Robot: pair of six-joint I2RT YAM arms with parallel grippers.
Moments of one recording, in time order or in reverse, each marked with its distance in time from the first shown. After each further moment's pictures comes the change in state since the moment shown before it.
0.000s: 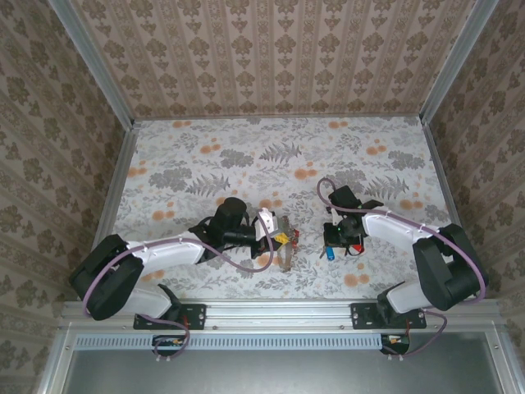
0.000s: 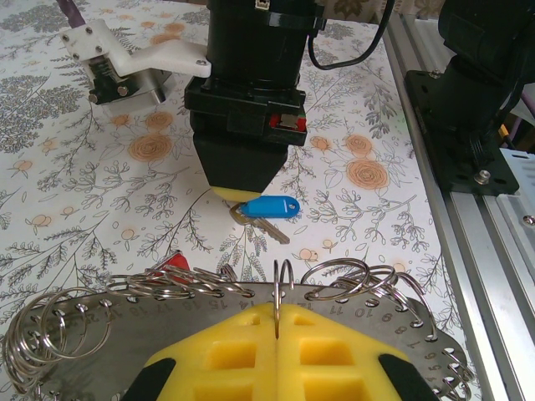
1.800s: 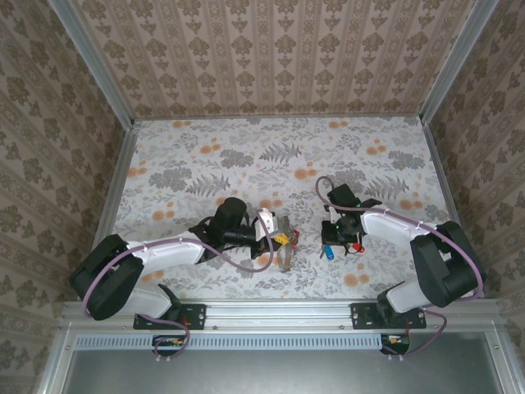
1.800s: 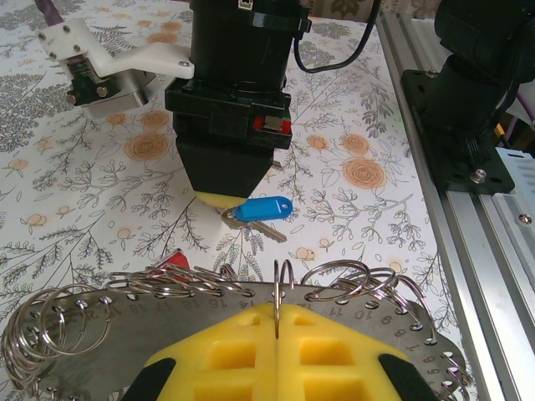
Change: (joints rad) left arm 0.000 0.000 0.000 -0.004 0.007 0.000; right arm 0.000 0.023 0.013 0.032 -0.026 0.000
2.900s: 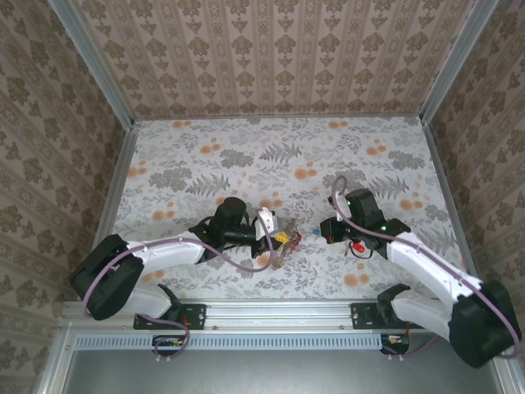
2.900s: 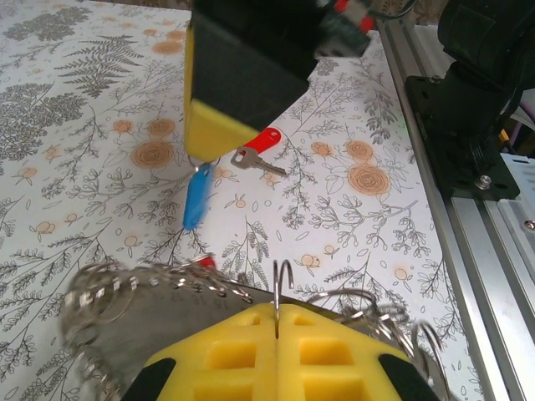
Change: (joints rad) left arm 0.000 0.003 0.000 0.024 -0.005 -0.006; right arm 0.000 -0.438 -0.162 0.213 -0.128 -0.105
